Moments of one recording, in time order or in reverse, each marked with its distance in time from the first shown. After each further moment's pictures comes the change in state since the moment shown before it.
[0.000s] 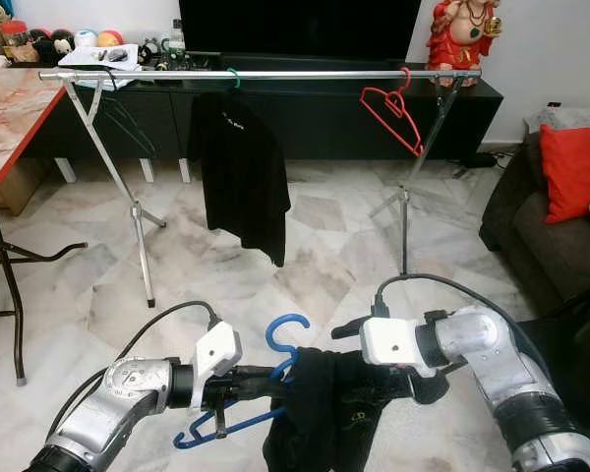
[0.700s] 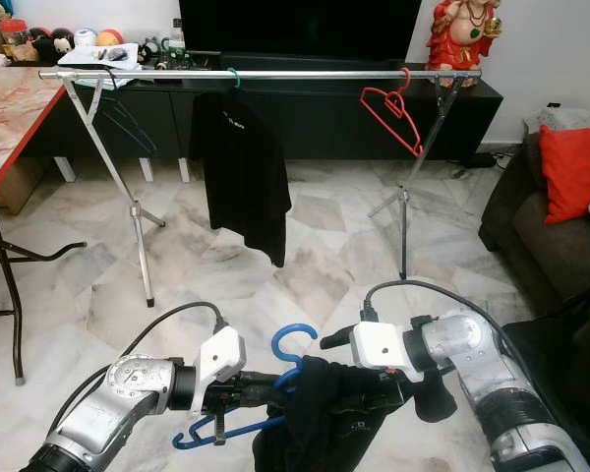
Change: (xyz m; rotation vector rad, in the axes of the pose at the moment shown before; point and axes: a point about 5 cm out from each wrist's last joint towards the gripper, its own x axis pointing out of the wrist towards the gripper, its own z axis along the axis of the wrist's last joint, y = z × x) left arm 0.002 -0.006 0.004 0.027 0.021 -0.069; right arm 0.015 0.002 -0.003 0.048 -0.050 0.074
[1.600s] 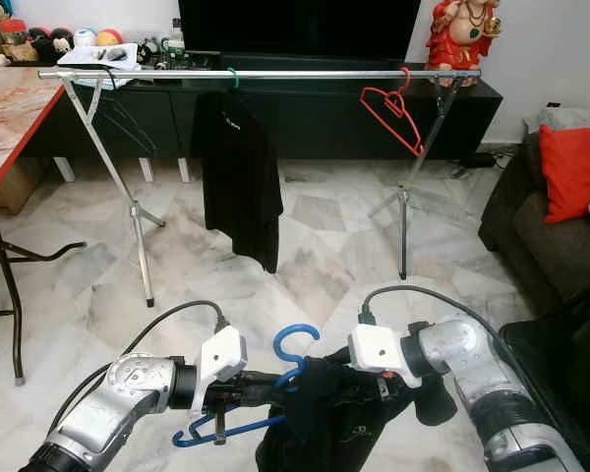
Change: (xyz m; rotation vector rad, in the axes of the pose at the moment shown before) left arm 0.000 0.000 0.002 0.012 0.003 -0.004; right arm 0.007 0.003 -0.004 0.059 -0.012 0.029
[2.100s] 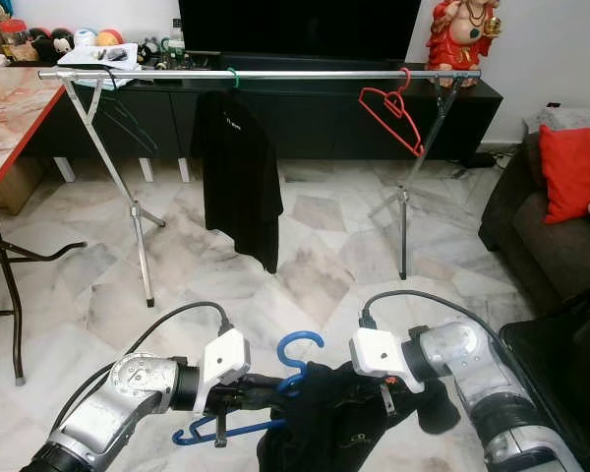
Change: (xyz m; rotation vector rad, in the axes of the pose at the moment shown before) left arm 0.003 -0.002 0.000 0.018 0.023 -0.020; right arm 0.001 0.006 -0.004 0.047 -0.002 0.057
